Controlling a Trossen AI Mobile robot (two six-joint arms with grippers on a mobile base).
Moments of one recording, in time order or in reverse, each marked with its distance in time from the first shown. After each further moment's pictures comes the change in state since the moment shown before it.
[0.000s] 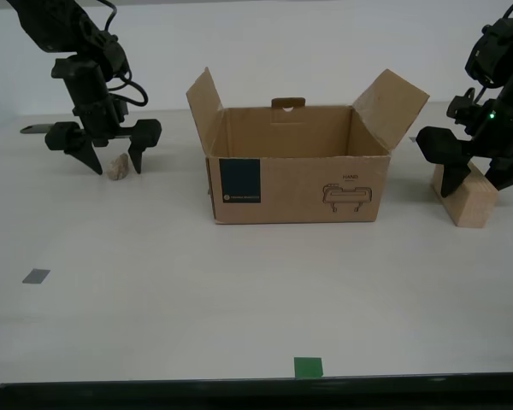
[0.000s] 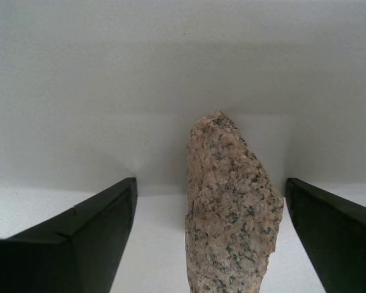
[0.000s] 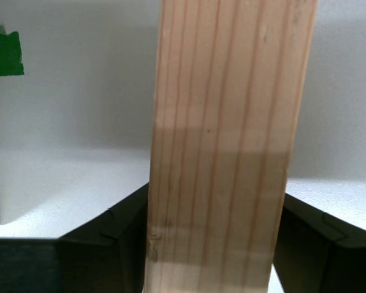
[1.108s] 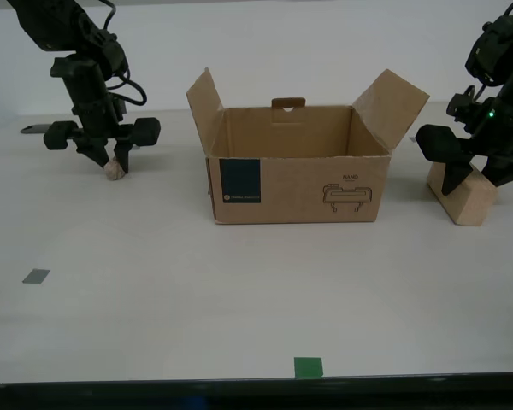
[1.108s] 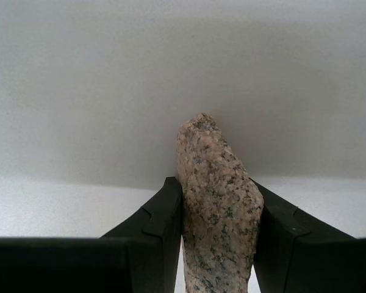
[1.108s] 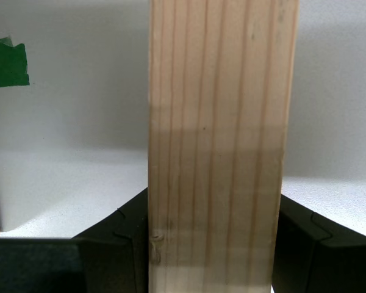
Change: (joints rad) arm 0 0.000 0.000 0.000 0.018 0.000 0.005; arm 1 0.000 -0.004 0.000 -0.002 0.000 -0.026
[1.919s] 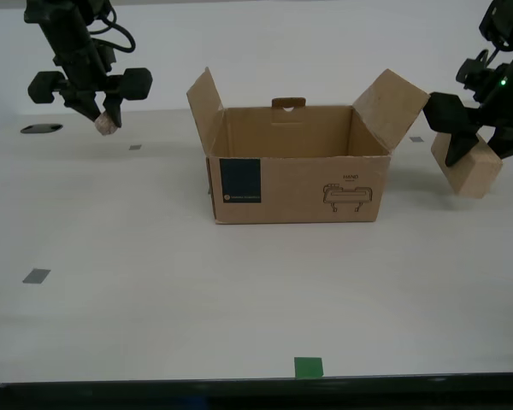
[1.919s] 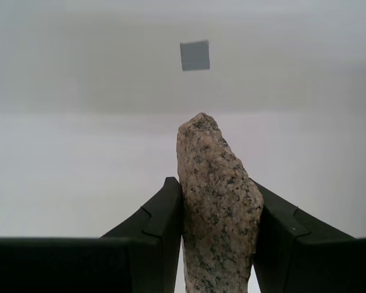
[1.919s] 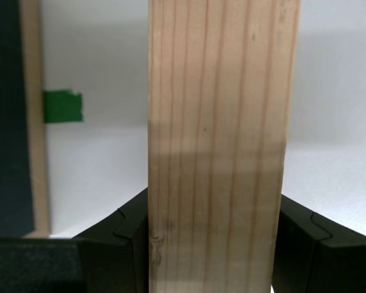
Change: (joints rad) arm 0 0.000 -0.165 0.000 -0.036 0.000 0.016; arm 1 0.000 -0.208 0.000 -0.030 0.000 0.056
